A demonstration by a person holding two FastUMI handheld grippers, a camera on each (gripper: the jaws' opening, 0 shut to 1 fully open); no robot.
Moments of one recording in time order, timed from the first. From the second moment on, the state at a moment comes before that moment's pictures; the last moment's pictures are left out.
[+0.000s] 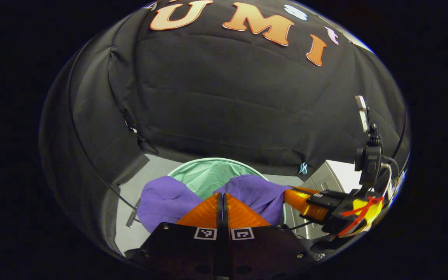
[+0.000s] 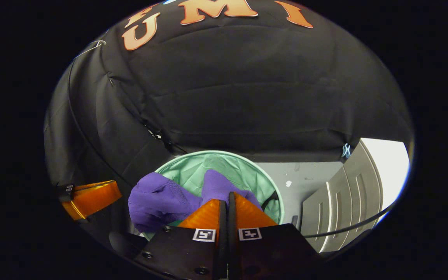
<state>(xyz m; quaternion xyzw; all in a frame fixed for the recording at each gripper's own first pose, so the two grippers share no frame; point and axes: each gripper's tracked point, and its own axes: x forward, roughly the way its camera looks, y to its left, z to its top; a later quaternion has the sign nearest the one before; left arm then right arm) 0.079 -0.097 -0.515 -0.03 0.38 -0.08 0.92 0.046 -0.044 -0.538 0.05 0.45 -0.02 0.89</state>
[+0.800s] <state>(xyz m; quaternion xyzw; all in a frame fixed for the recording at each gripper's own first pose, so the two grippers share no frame) 0.083 -0.106 -0.371 0.02 0.24 -0.07 0.97 0.057 -0.066 -0.336 0.02 0.27 -0.05 0.96</state>
